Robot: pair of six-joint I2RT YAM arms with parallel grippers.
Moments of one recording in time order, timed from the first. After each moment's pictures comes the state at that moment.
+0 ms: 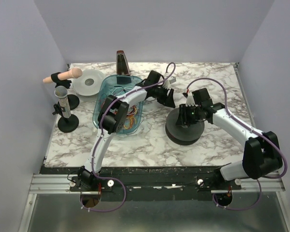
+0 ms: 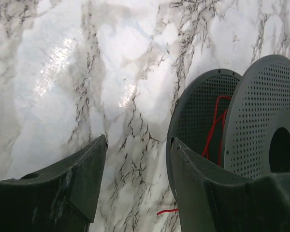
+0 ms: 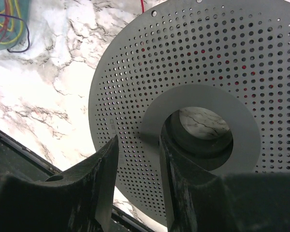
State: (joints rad) left arm -0.55 2.46 1.97 -0.28 0.78 -0.09; right arm 0.37 1.42 0.94 -0.50 -0.34 0.22
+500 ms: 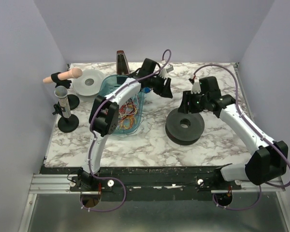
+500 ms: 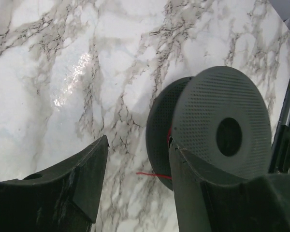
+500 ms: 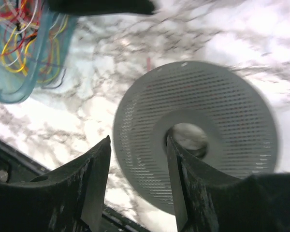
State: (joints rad) left arm -0.53 2.33 2.01 -0.39 0.74 -0.07; right arm 0.36 1.36 1.12 -0.60 -0.26 0.22
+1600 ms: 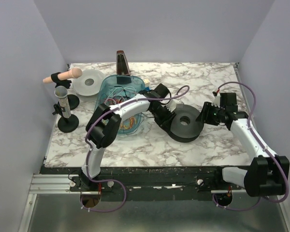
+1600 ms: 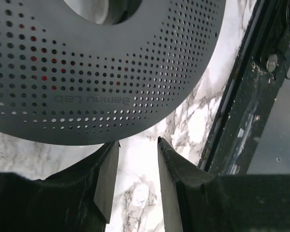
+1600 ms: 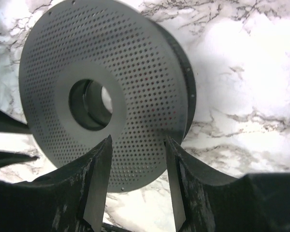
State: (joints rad) left arm -0.75 2.06 1.61 -0.73 0.72 0.17; right arm 0.03 1.24 0.83 -0.51 -0.28 0.23
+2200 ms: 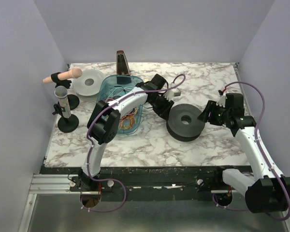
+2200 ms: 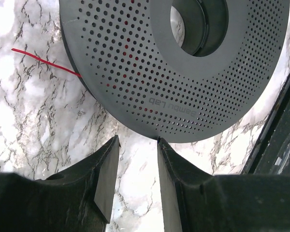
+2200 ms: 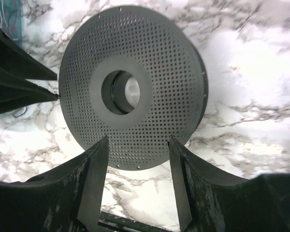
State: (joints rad) left arm -0.67 2.13 1.78 -0.72 0.60 0.18; right arm 0.04 1.04 0.82 -0.59 -0.29 0.30
